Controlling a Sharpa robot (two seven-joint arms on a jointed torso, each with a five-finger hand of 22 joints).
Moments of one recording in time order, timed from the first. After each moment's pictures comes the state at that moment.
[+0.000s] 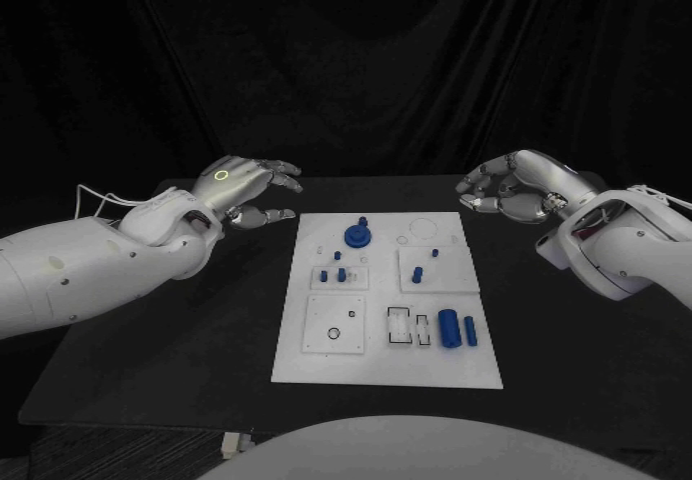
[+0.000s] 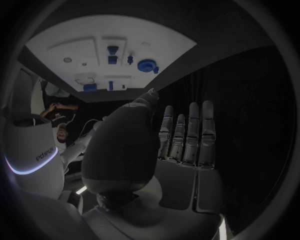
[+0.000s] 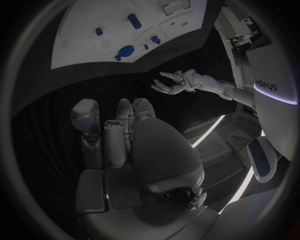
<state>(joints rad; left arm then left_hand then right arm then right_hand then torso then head) 1.27 -0.87 -0.21 1.38 -1.66 -0.66 0.12 1.42 -0.19 0.23 0.29 0.11 0.90 0.01 0.07 0.18 0.61 -0.02 0.17 0.14 0.69 0.07 0.55 0.40 0.12 0.71 0.13 0.31 1.26 1.32 -1.09 -0.21 1.69 -1.22 -0.55 0.08 1.57 0.08 -0.27 0.27 0.77 0.86 0.12 0.31 0.19 0.96 0.04 0.68 0.71 1.47 -0.03 1.38 1.25 0.11 1.35 0.07 0.90 1.31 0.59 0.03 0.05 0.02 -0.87</state>
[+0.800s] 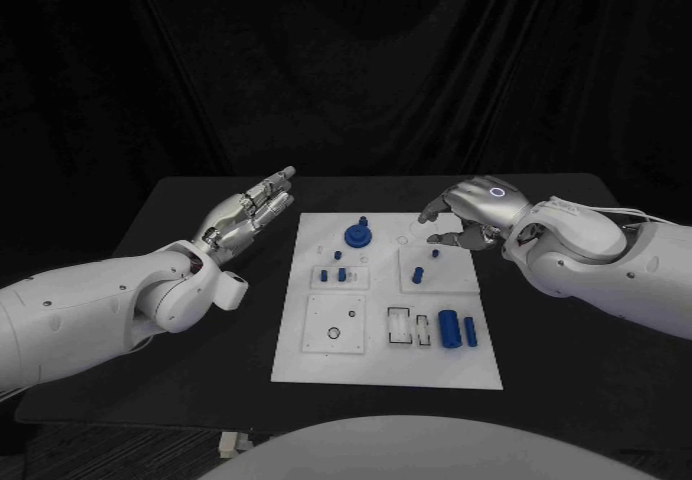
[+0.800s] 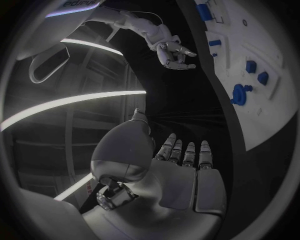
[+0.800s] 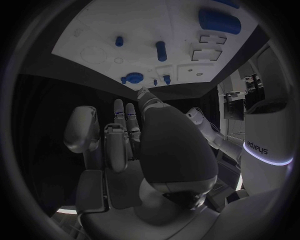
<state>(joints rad) 1.14 -0.93 -0.21 1.47 -0.27 -0.12 0.65 1.10 0.09 -0.21 0.29 0.09 0.16 -0.06 0.02 0.02 0.01 -0.09 0.08 0.02 0.00 -0.03 0.00 0.00 0.16 0.00 0.05 0.01 0.07 1.26 -0.91 -0.21 1.57 -1.76 -0.46 -0.03 1.48 -0.18 0.20 0.29 0.10 0.93 0.06 0.17 0.12 0.98 0.06 0.23 0.22 1.47 -0.04 1.48 1.31 0.09 1.45 0.07 1.12 1.31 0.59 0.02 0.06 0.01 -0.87</state>
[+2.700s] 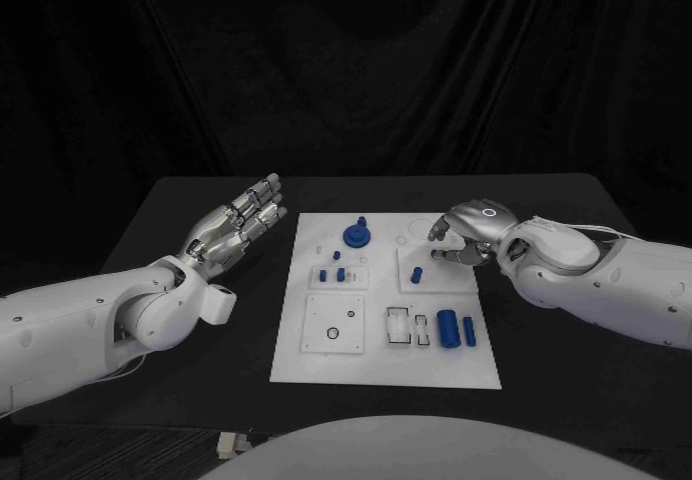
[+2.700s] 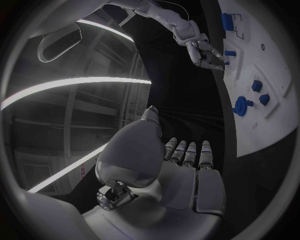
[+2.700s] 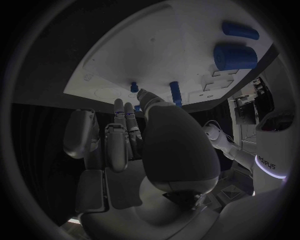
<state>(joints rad) 1.11 -0.99 -0.21 1.54 -0.15 -0.04 0.68 1.36 0.14 -0.20 0.29 0.36 0.10 -0.04 0.01 0.02 0.01 0.03 0.08 0.01 0.00 0.05 0.00 0.00 0.11 0.01 0.09 0.01 0.06 1.17 -0.84 -0.21 1.41 -1.76 -0.41 -0.10 1.44 -0.21 0.28 0.28 0.18 0.97 0.11 0.11 0.13 1.00 0.06 0.22 0.18 1.47 -0.04 1.48 1.31 0.09 1.45 0.07 1.16 1.31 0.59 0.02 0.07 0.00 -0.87</state>
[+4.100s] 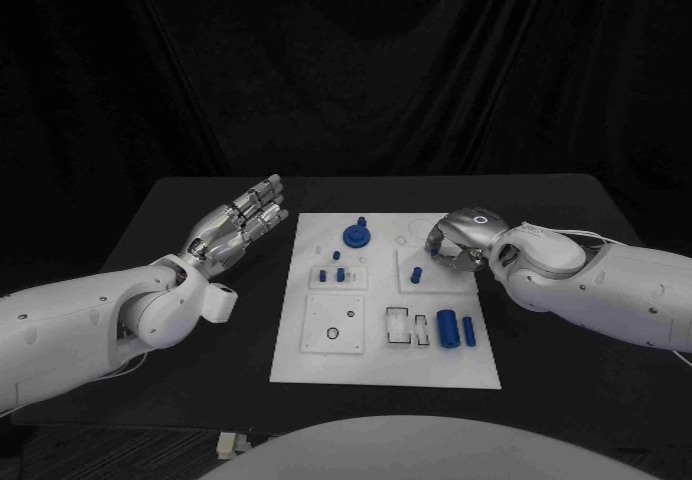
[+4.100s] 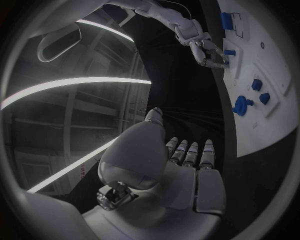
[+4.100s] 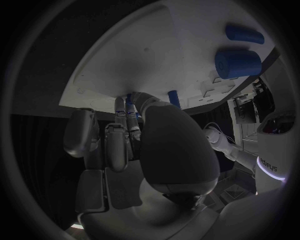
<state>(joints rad) 1.11 -0.98 -0.21 1.52 -0.14 -0.03 0.68 1.45 0.17 -0.21 0.29 0.44 0.11 -0.02 0.02 0.02 0.01 0.06 0.11 0.02 0.00 0.09 0.00 0.00 0.12 0.02 0.16 0.01 0.08 1.14 -0.81 -0.21 1.37 -1.75 -0.39 -0.09 1.50 -0.21 0.39 0.22 0.31 1.01 0.11 0.12 0.17 1.04 0.06 0.24 0.17 1.47 -0.04 1.48 1.31 0.09 1.44 0.07 1.16 1.31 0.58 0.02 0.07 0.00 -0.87</state>
